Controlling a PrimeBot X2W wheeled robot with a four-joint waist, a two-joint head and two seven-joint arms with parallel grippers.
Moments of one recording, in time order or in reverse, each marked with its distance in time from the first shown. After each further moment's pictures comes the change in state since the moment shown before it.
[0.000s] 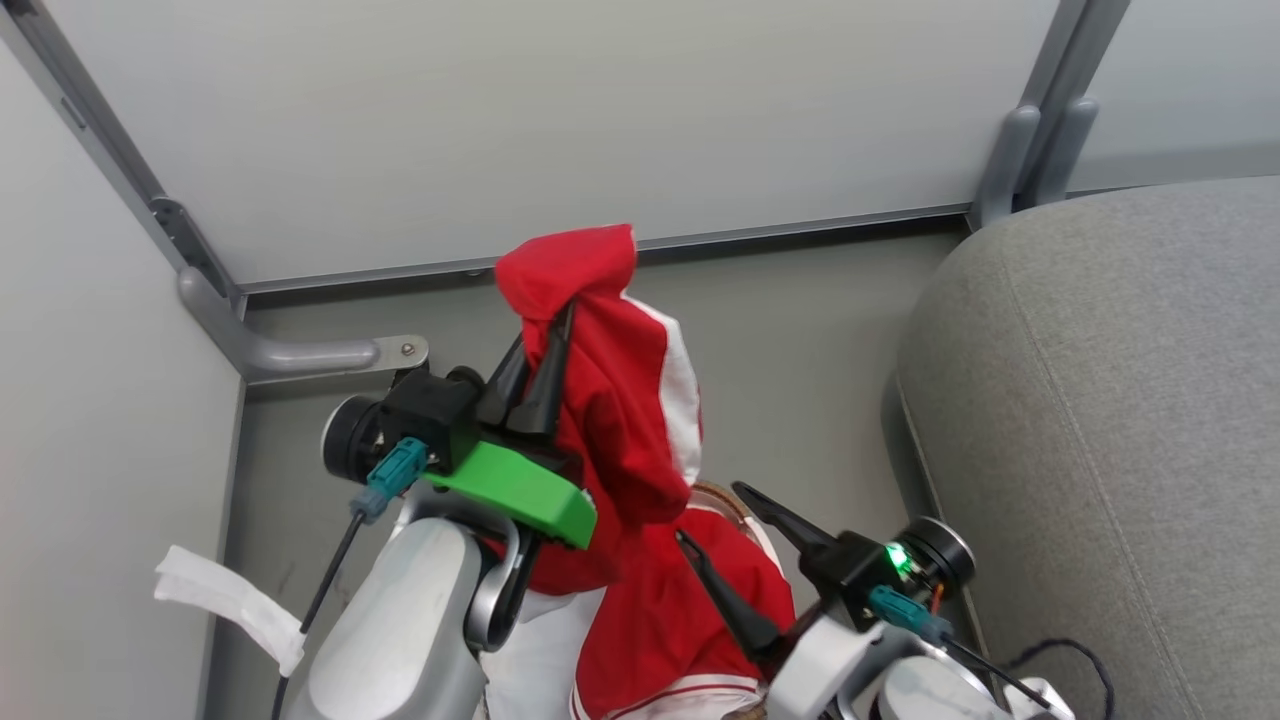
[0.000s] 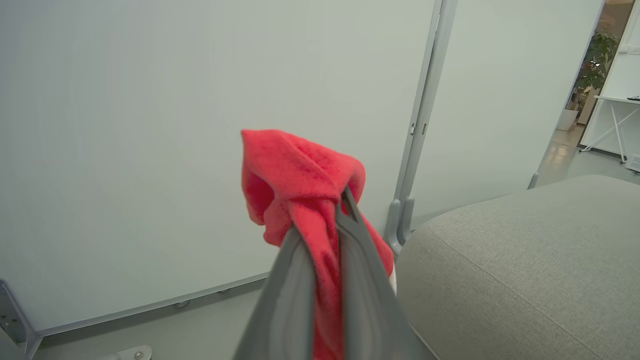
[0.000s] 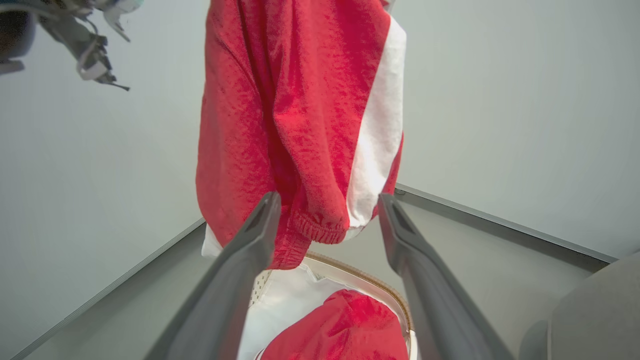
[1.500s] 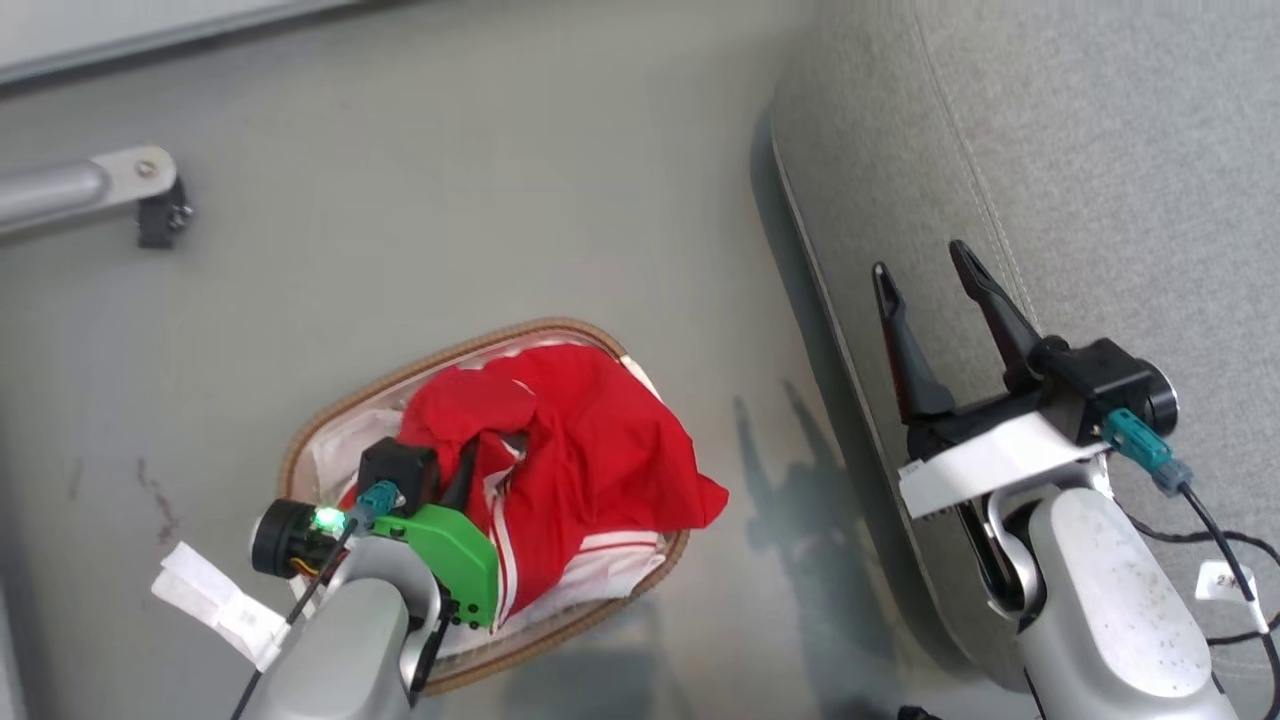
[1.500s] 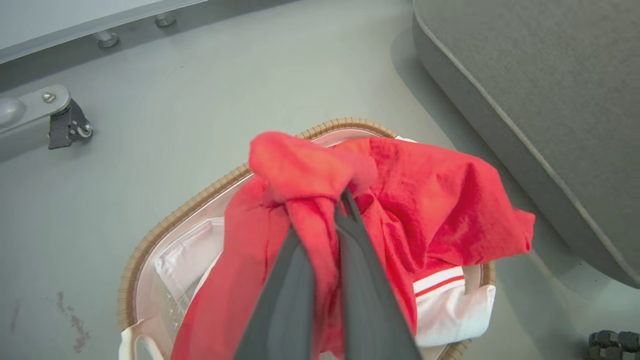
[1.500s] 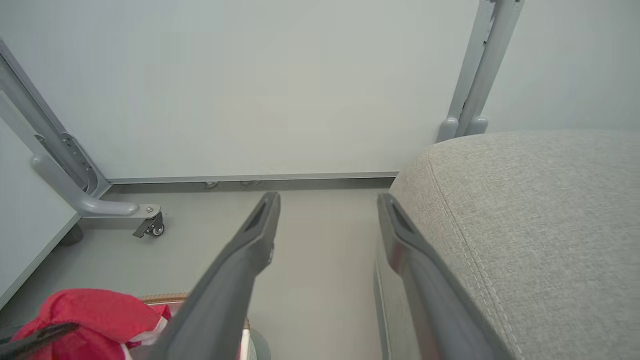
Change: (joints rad) left arm -0.085 0.066 -0.056 0.529 0.032 0.000 0.001; right arm -0.131 0.017 -0.395 -0.148 0.028 0.000 0.000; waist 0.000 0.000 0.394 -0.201
